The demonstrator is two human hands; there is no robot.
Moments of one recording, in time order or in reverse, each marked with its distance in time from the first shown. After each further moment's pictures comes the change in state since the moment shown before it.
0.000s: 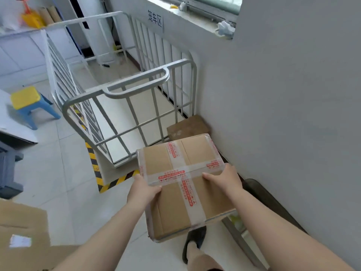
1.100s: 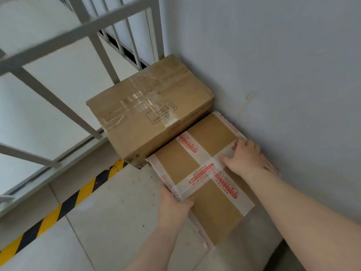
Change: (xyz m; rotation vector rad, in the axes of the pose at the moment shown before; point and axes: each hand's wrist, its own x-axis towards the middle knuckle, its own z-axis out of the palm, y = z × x) left_hand 0.538 -0.070 0.421 -0.134 -0.278 -0.109; right_hand 0.638 0.201 0.213 -0.477 0.076 0.189
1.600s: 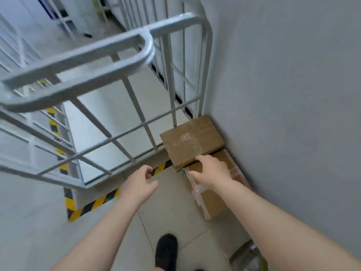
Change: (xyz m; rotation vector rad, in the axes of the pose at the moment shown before) left_hand -0.261 0.166 -0.227 0.530 0.228 0.139; right_hand -0.268 -0.137 -0.238 -0.104 -0.194 -0.535
